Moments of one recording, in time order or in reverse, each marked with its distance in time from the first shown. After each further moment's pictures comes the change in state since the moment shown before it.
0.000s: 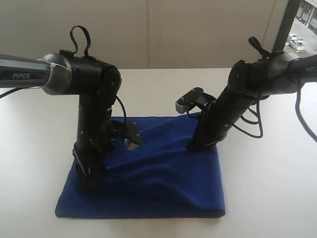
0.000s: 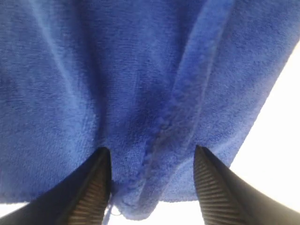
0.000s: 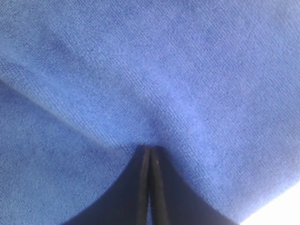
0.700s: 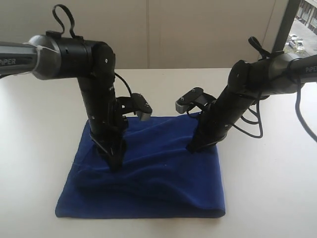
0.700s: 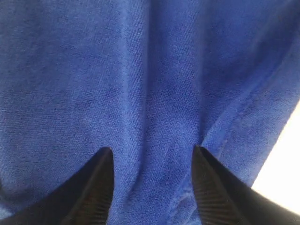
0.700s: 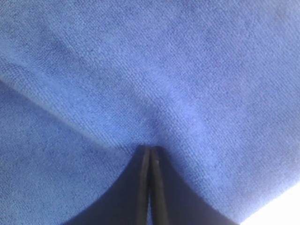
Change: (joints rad) left arm 0.026 -0.034 -0.063 -0.163 -0.133 -0.075; right arm 0.000 0.000 0.000 0.002 0.000 0.002
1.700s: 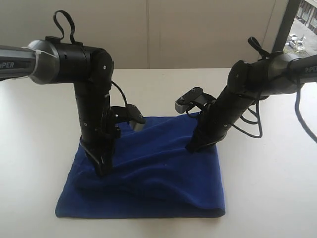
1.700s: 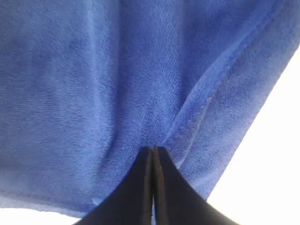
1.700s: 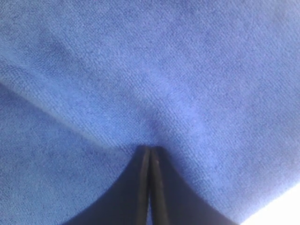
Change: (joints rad) left arm 0.000 -0.011 0.054 0.031 0.065 -0.020; right arm 0.000 0.000 0.000 0.000 -0.009 0.000
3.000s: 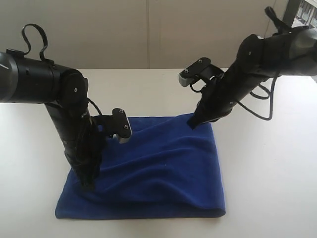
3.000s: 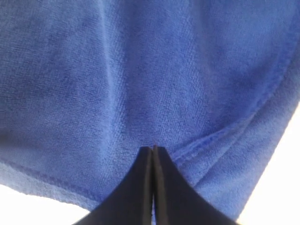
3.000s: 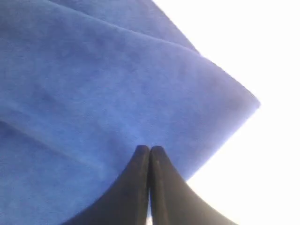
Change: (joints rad) left arm 0.000 -0.199 0.340 0.056 -0.373 0.068; right arm 0.000 -0.143 -0.009 -0.113 -0.053 0.142
